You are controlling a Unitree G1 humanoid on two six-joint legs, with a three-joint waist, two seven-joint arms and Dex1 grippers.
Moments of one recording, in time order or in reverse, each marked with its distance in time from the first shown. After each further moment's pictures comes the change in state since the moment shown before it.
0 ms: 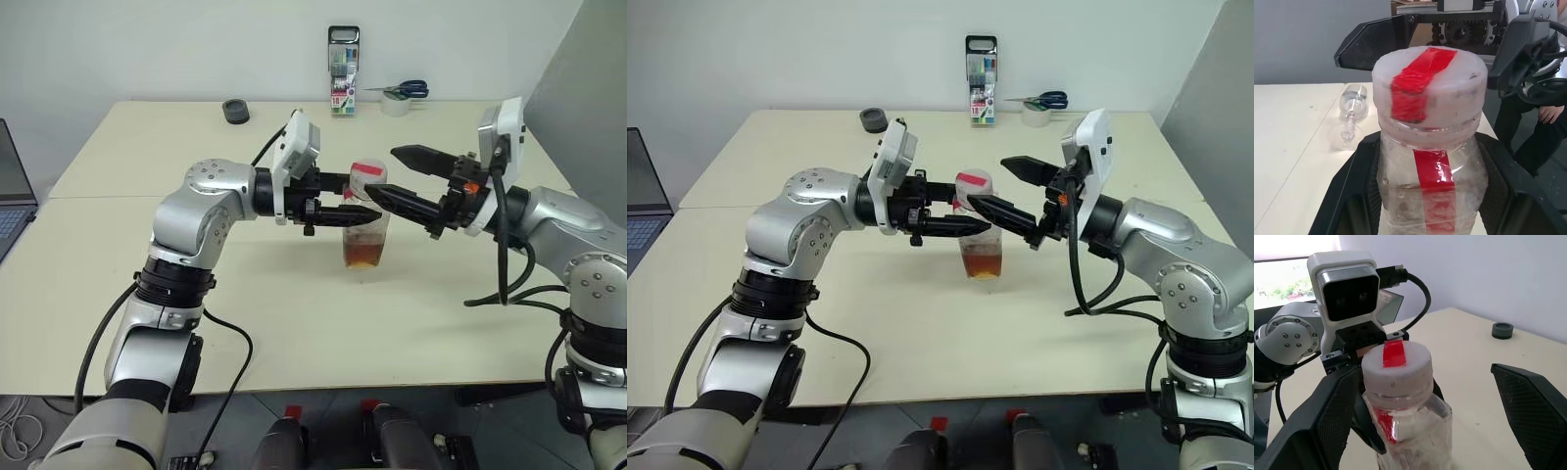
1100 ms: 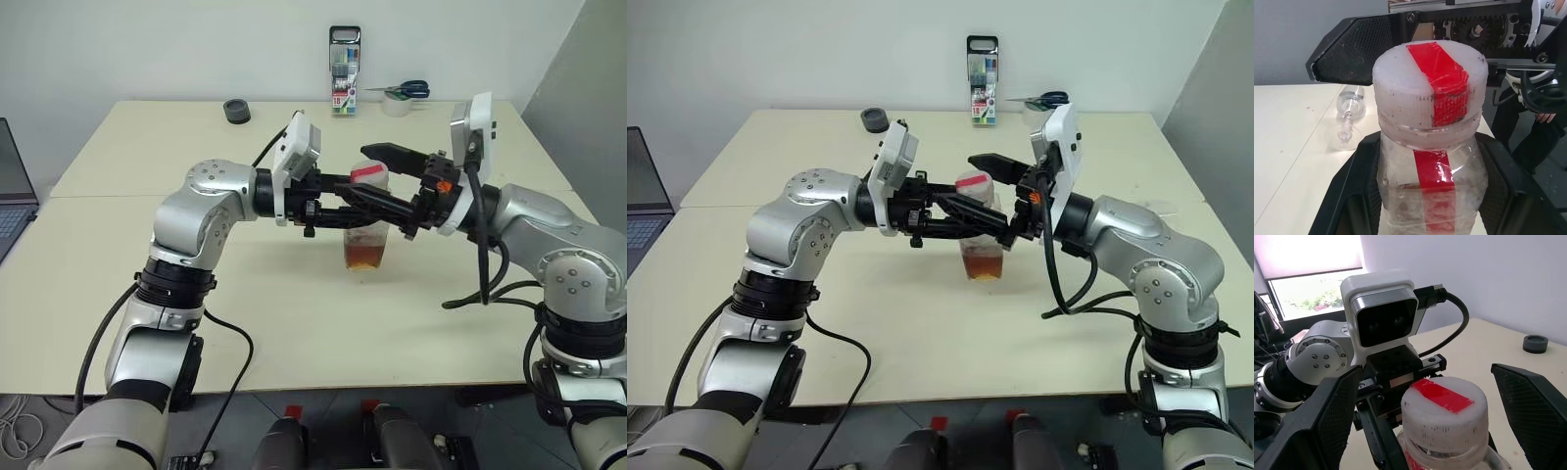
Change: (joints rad) left arm 0.000 -0.002 -0.001 -0.005 0.001 0.000 -0.011; right arm -0.060 0.103 0.072 0.013 0.028 -0.007 -0.032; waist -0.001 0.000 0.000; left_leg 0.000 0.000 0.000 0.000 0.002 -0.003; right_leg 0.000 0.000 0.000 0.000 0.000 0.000
